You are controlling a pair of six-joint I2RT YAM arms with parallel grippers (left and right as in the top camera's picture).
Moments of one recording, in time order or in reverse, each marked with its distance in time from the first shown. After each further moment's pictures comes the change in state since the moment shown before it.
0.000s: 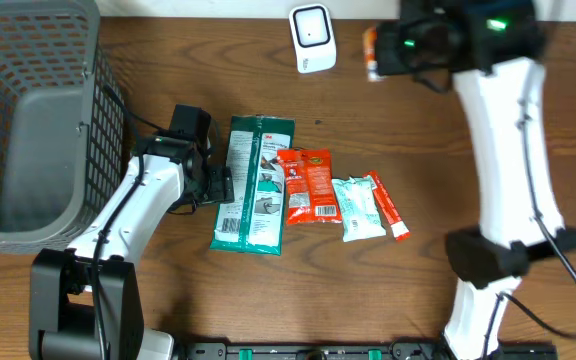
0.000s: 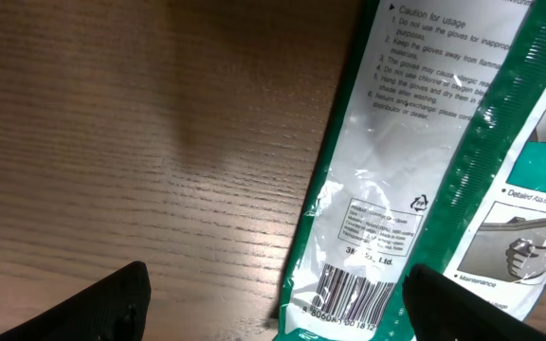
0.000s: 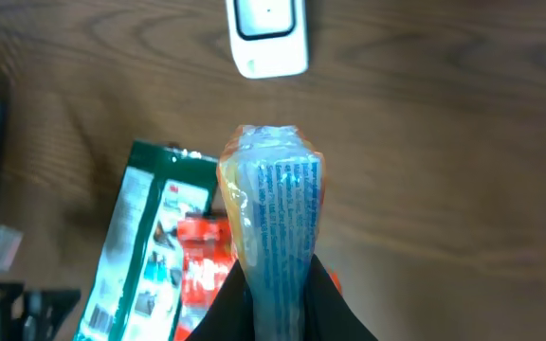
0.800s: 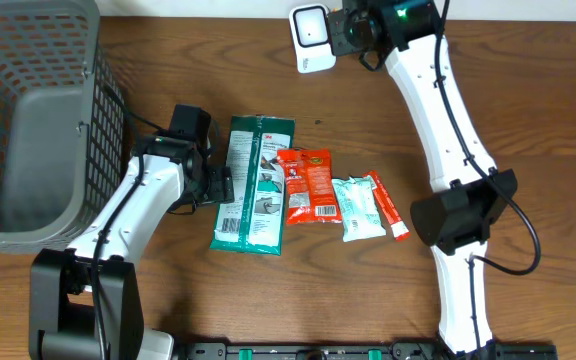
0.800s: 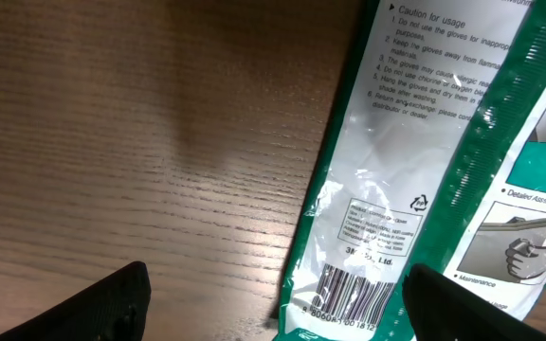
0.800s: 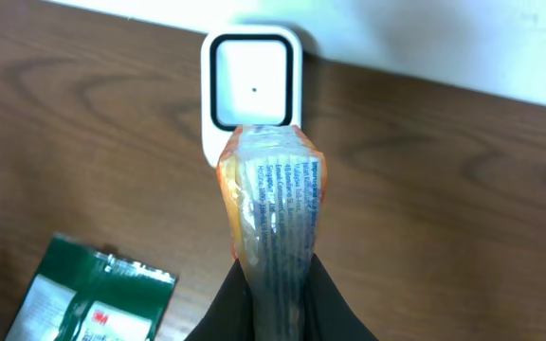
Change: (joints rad) left arm 0.000 0.000 0.000 0.000 0.000 0.000; right arm 0.038 0.261 0.000 0.359 0.130 -0.100
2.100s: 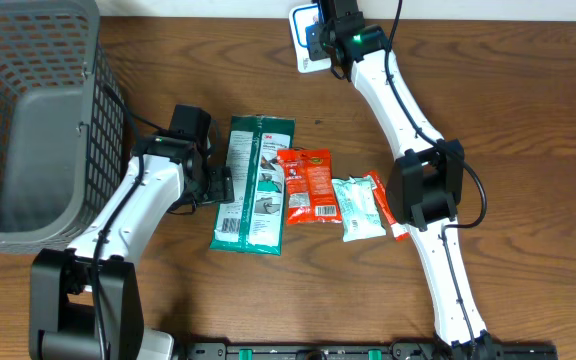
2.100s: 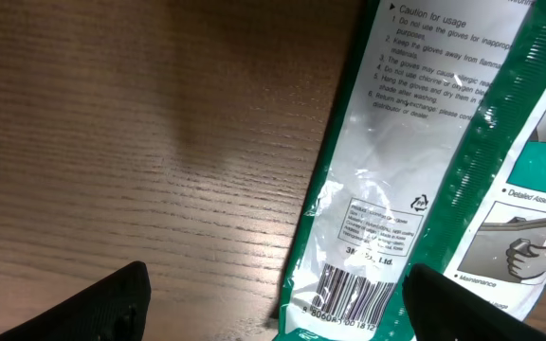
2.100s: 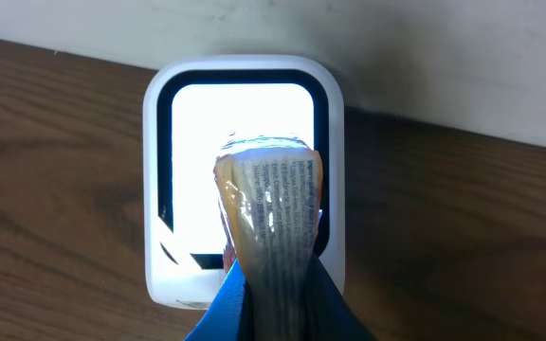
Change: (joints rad) left arm 0.000 0.000 0.000 0.000 0.000 0.000; right arm 0.001 0.316 -0.001 0.439 0.028 -0.005
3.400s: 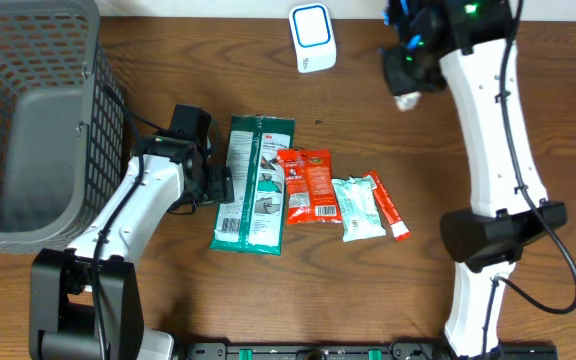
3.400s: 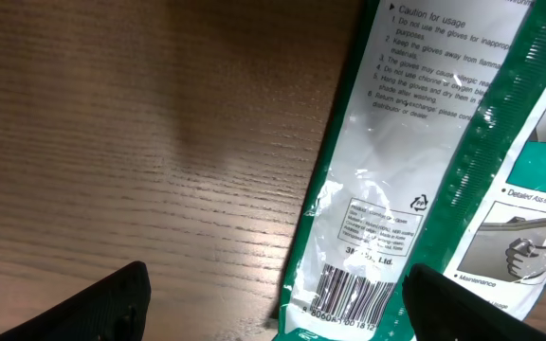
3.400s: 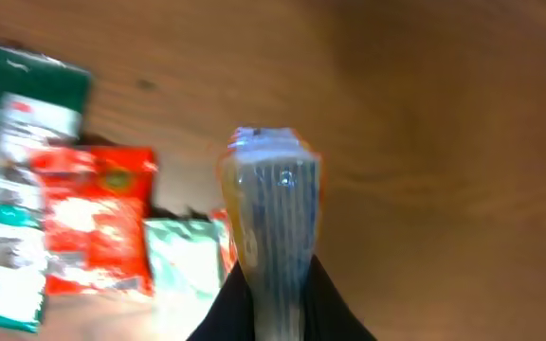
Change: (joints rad) left arm 0.000 0.000 0.000 0.000 0.000 0.000; right arm -0.104 -0.496 -0.007 -1.004 0.012 -0.050
